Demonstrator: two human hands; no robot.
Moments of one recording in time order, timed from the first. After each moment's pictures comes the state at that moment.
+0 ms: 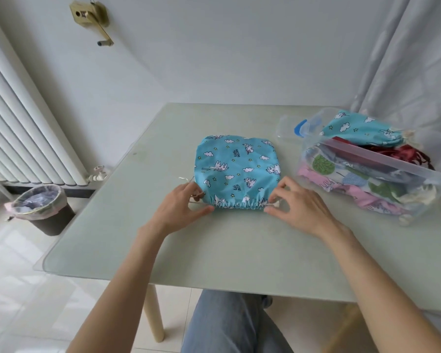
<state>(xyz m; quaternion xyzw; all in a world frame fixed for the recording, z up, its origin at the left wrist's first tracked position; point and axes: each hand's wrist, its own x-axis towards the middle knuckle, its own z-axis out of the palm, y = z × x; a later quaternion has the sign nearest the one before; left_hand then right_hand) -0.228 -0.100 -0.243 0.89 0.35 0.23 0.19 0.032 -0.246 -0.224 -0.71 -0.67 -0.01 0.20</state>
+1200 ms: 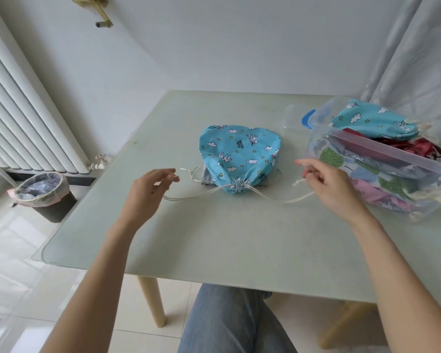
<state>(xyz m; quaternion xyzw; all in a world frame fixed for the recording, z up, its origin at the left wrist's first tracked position) -0.272 -0.093 -0.230 0.79 0.41 0.36 0.27 0.052 -0.253 -0.196 -0.73 -0.55 0.09 0.40</state>
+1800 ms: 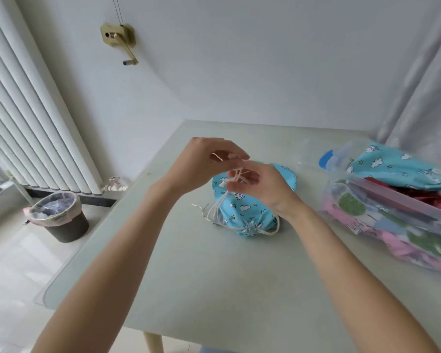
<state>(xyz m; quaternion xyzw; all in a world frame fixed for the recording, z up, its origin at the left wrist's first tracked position) -0.190 -0.076 -0.093 0.87 0.23 0.34 0.26 -0.032 -0.133 -0.145 -0.52 -0.61 0.34 0.50</state>
